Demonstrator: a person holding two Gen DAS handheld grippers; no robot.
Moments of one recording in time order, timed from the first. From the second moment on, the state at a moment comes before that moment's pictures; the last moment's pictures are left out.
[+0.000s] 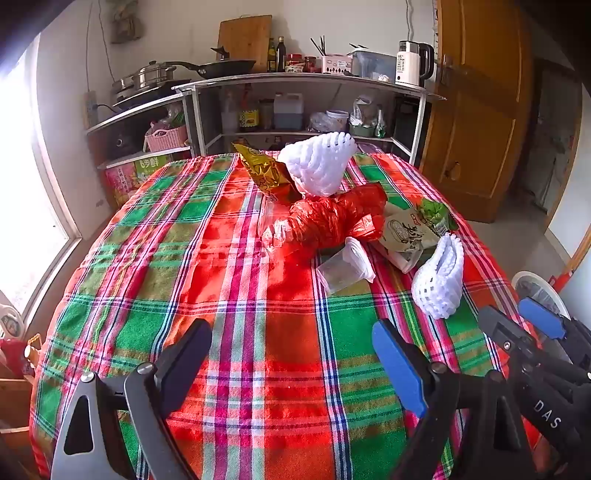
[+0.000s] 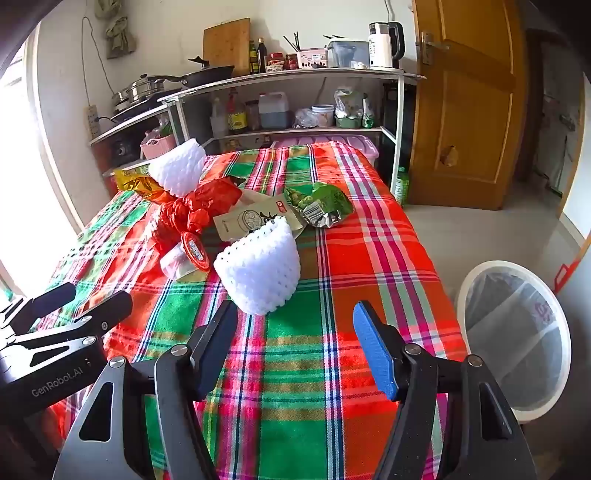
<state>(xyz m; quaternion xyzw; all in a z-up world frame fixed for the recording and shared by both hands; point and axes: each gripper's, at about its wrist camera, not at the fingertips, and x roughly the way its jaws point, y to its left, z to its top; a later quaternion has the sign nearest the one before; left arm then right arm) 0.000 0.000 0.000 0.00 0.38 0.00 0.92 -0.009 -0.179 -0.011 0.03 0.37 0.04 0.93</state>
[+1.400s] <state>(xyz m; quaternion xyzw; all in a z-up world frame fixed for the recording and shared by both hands) -0.004 0.000 0.005 -0.01 0.38 0.00 0.92 -0.012 -0.180 -0.008 0.03 0.36 0.04 0.93</state>
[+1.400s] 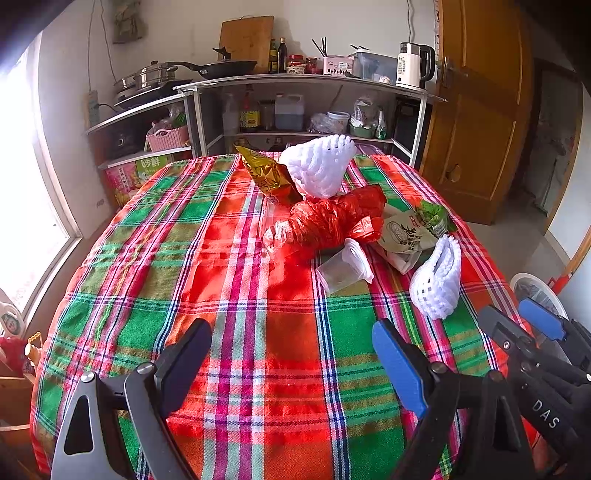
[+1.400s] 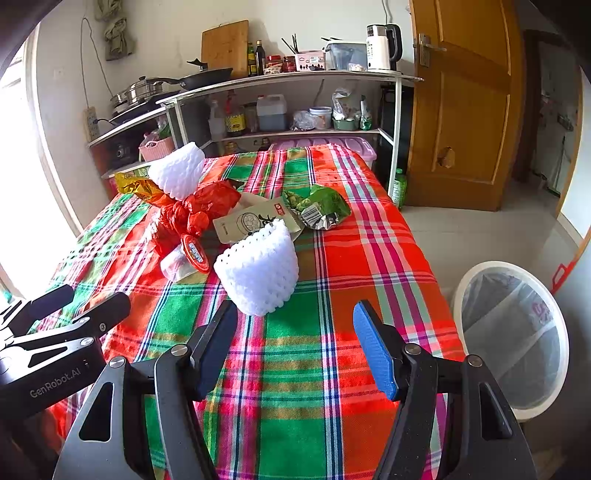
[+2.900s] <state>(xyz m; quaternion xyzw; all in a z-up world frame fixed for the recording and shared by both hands) -0.005 0.003 0.006 -0.02 0.38 -0.02 0.92 -0.011 -0.180 -0.010 0.03 0.36 0.04 0.93</state>
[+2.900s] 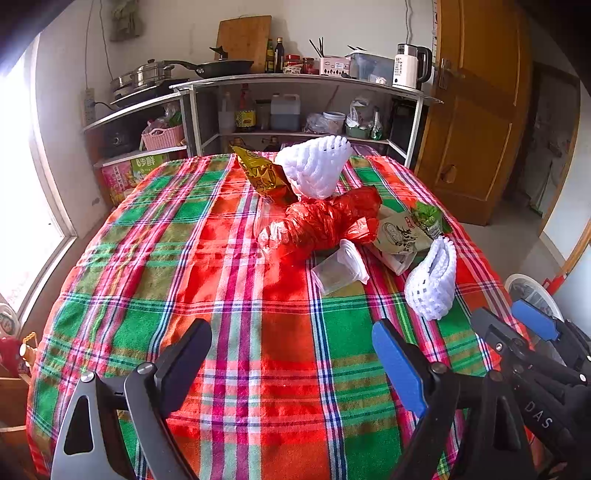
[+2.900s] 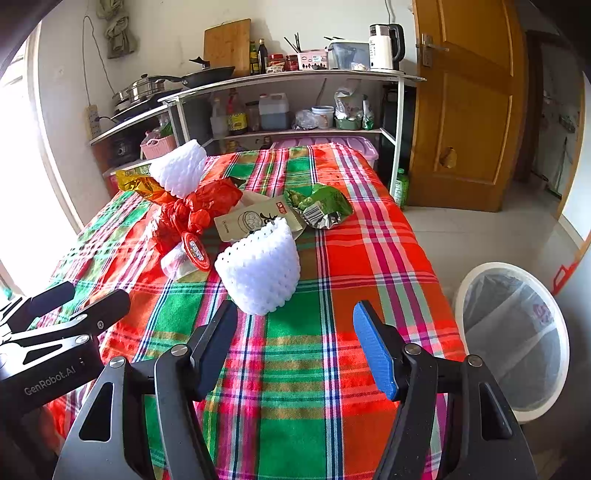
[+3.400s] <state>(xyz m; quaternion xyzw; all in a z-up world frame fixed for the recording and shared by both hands) 0.031 0.024 -0.008 -0.06 0.41 -0.09 0.91 0.019 -0.185 -0.015 0.03 0.37 0.07 0.93</state>
